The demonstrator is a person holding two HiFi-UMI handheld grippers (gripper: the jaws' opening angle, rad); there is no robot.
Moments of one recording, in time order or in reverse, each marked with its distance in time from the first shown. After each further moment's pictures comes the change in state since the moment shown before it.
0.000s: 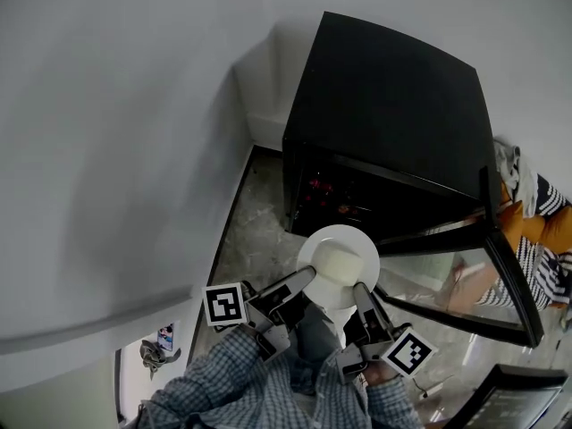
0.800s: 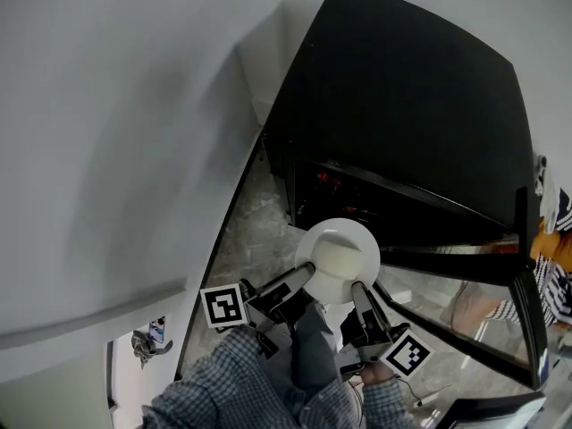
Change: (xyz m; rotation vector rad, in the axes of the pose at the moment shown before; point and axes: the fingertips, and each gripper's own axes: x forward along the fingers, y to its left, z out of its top) left arm 0.026 0.065 0.025 0.035 -0.104 0.035; right arm 0.044 -0.061 0.011 0.034 0.070 0.042
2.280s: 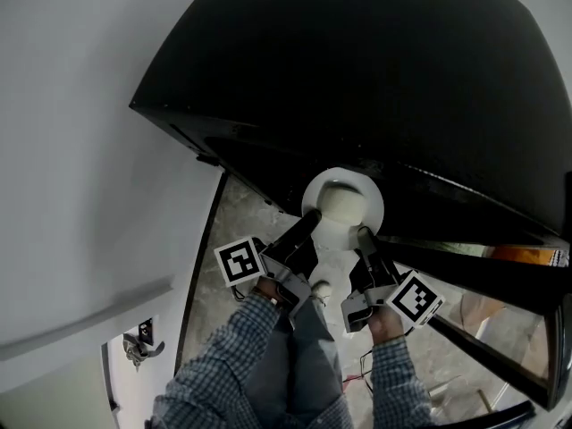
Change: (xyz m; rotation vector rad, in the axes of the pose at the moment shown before) left arm 0.094 0.119 0.040 0.005 -0.100 0.025; right arm 0.080 -0.115 0.066 -0.053 -0.028 -0.039
